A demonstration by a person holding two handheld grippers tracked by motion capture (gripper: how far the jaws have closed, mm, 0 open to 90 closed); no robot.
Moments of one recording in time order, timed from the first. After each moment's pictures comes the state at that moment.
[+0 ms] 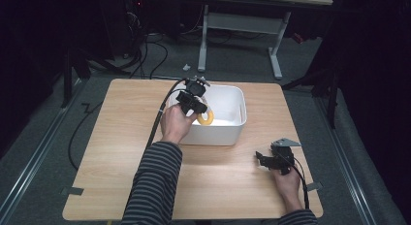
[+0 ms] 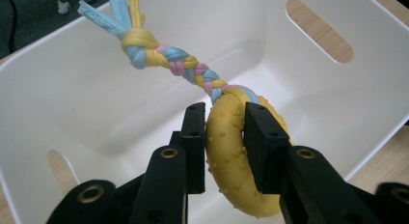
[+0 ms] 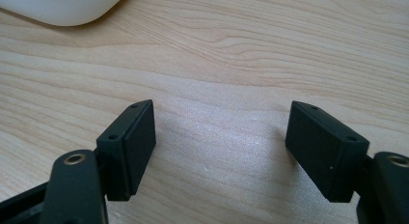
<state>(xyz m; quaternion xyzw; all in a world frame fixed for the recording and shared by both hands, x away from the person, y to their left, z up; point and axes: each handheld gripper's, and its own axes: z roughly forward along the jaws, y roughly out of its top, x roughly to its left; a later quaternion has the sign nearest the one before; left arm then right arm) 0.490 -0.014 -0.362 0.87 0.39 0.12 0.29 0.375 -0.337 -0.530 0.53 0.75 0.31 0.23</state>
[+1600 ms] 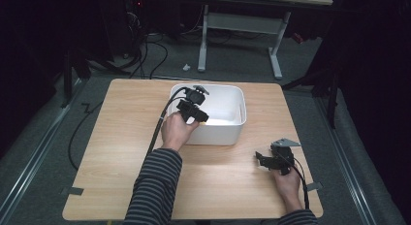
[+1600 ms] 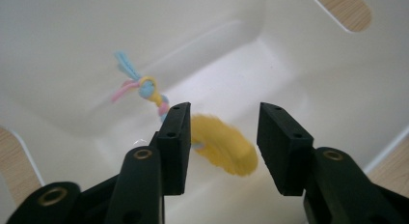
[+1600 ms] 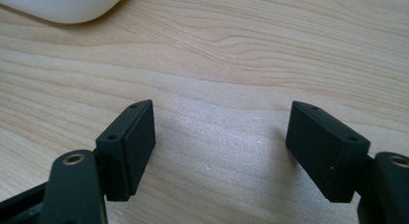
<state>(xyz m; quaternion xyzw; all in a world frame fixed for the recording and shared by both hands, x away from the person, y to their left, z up) 0.485 -0.013 -0.384 0.86 0.40 0.10 0.28 0.375 -0.336 -0.531 0.53 0.76 0.31 0.23</state>
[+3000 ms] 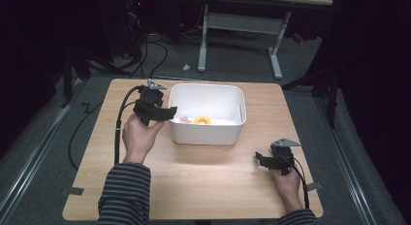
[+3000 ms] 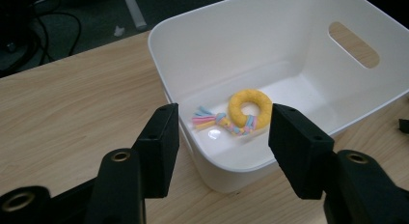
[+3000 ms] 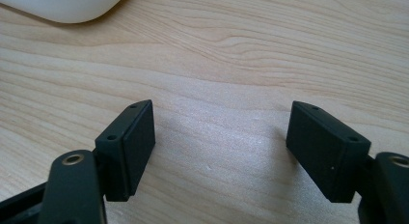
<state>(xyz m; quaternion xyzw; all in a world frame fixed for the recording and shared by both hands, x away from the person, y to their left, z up) 0.436 0.095 -0.339 0.79 0.45 0.19 0.36 0.375 -0.336 -0.531 0.53 0.76 0.31 0.23</state>
